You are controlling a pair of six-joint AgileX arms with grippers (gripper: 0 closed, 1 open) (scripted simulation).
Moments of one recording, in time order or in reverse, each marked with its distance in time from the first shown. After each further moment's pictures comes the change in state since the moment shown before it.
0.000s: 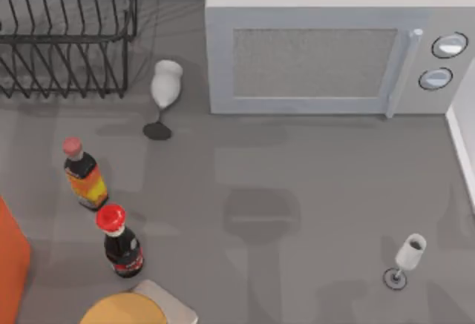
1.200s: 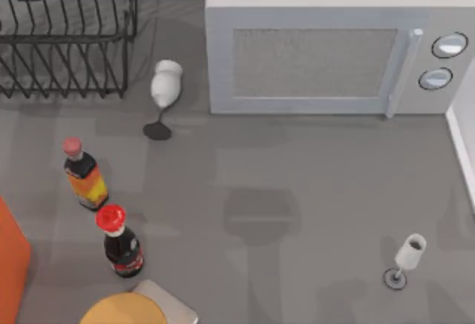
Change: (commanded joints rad) left arm 0.001 -0.009 -0.007 -0.007 0.000 0.002; right arm 0.000 0.000 0.000 0.000 0.000 0.000
